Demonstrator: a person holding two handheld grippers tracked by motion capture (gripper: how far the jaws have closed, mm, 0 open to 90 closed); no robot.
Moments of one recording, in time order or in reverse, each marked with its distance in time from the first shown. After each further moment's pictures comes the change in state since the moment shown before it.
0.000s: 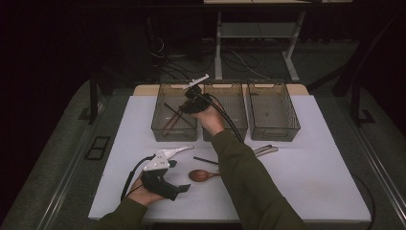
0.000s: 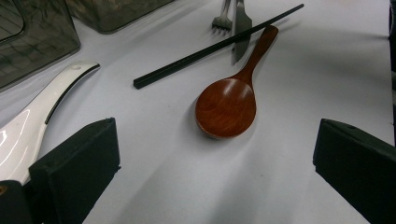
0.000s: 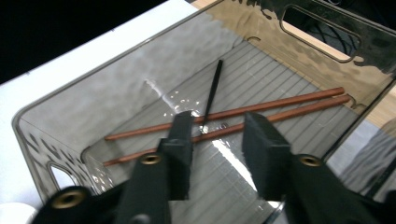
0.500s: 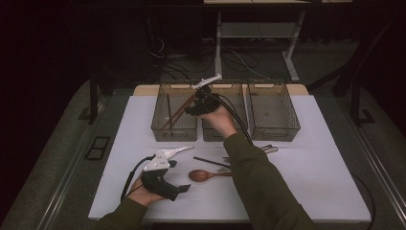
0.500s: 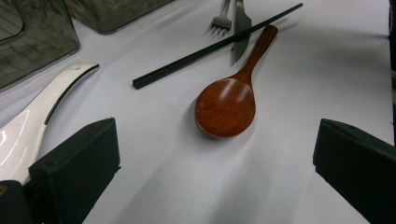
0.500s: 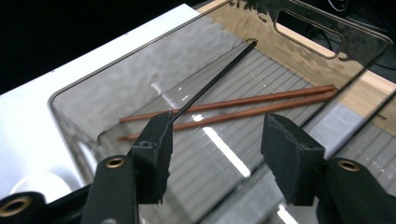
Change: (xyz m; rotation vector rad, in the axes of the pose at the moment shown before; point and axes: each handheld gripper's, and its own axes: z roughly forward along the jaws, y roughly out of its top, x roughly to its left) left arm -0.001 0.000 0.000 0.000 0.001 -0.010; right arm -0.010 -0.013 -0.032 -0.037 0.050 0.003
